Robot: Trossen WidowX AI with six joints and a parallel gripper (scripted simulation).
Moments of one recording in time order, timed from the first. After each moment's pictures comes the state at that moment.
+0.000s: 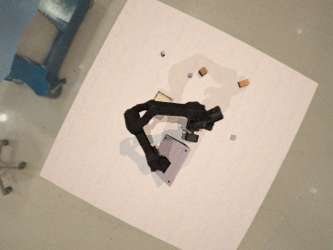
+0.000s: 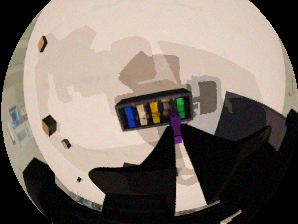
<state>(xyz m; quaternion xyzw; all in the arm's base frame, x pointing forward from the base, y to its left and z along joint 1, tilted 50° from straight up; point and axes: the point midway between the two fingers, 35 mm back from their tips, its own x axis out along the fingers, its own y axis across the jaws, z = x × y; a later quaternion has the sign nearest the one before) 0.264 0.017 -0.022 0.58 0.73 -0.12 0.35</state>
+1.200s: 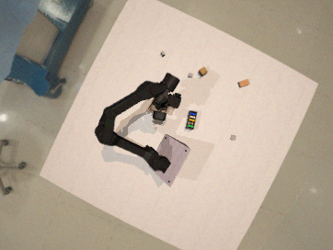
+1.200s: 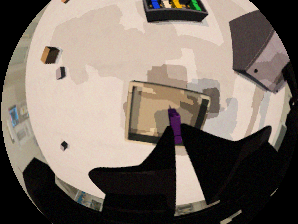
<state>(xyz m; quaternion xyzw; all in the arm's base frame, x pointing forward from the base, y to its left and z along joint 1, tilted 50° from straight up) 0.264 0.136 0.126 0.57 0.73 -0.12 0.35</state>
